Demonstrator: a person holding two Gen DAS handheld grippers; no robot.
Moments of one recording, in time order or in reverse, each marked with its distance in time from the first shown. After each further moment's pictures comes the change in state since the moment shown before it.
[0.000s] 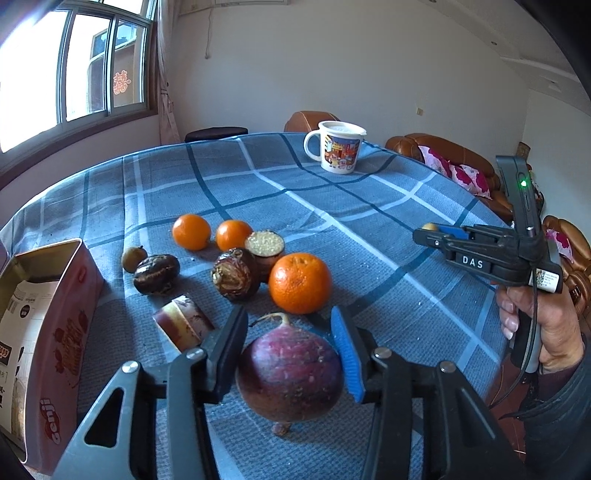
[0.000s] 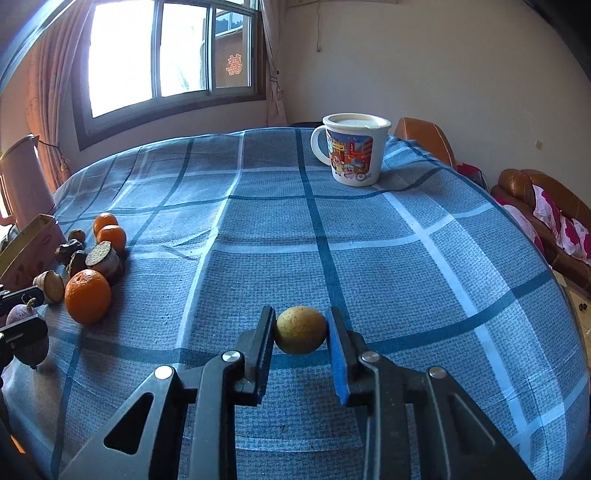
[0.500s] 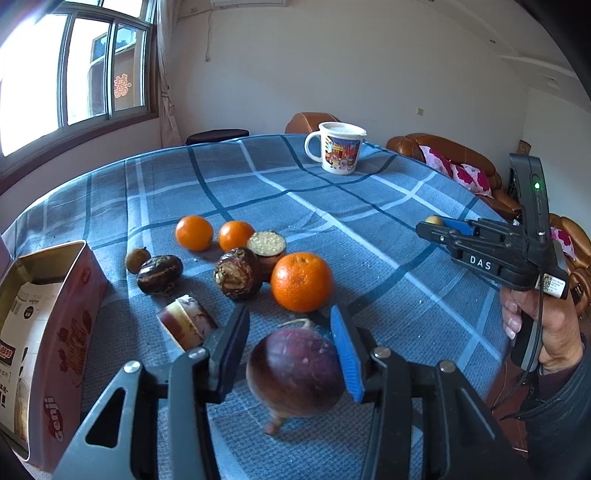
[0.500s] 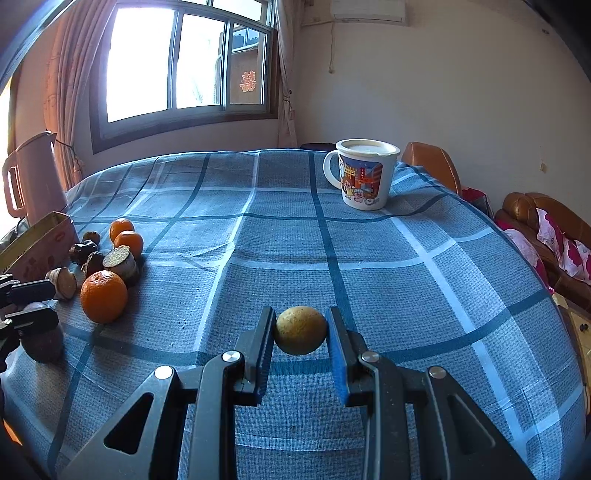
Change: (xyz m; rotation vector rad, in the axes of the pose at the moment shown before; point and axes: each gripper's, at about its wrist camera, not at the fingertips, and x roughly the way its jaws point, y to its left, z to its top) left arm 0.001 -0.003 0.000 0.017 0.009 0.009; right arm -0.011 0.008 -0.003 -0.037 -0.079 0.009
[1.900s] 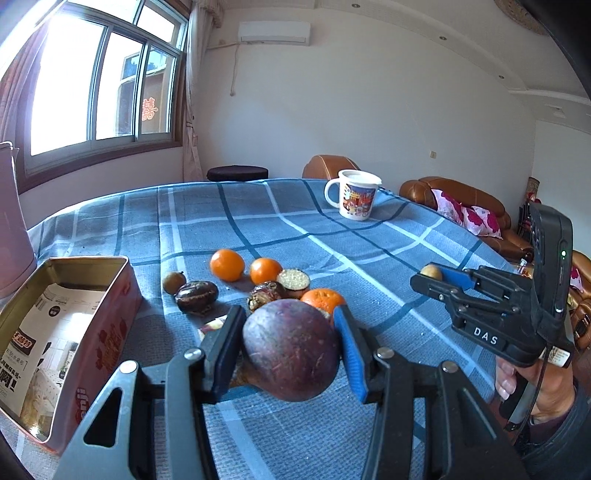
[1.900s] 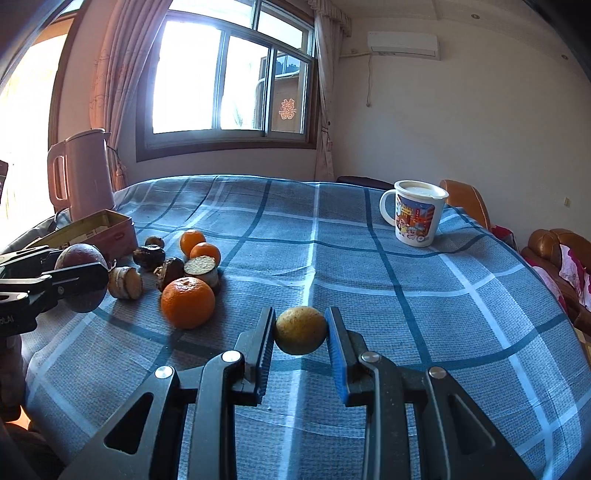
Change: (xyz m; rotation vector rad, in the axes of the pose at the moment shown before) left arm -0.037 0.017 -0.007 -0.077 -0.192 0.044; right arm -0.031 0.058 -0.008 -0.087 -0.135 0.111
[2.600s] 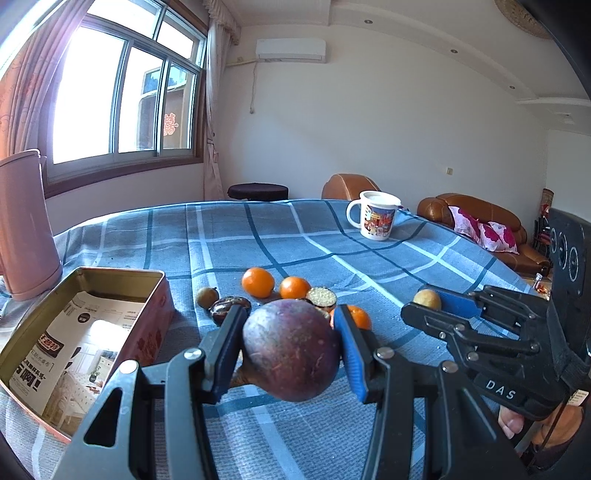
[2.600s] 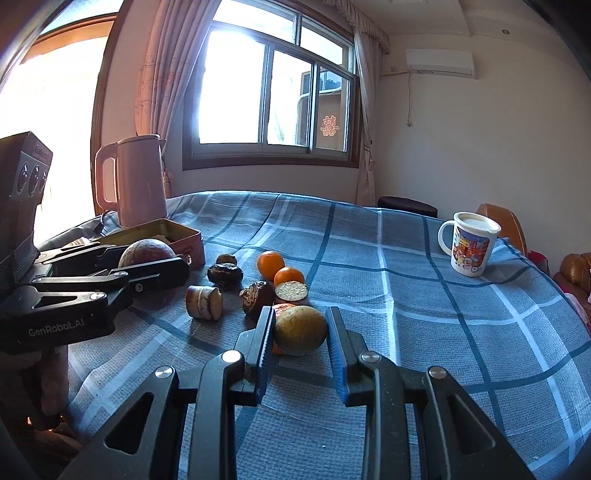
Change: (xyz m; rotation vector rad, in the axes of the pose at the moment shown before) left arm -0.018 0.012 0.002 -0.016 -0.074 0.082; right arm -0.013 0.057 0.011 -0.057 -0.068 0.146
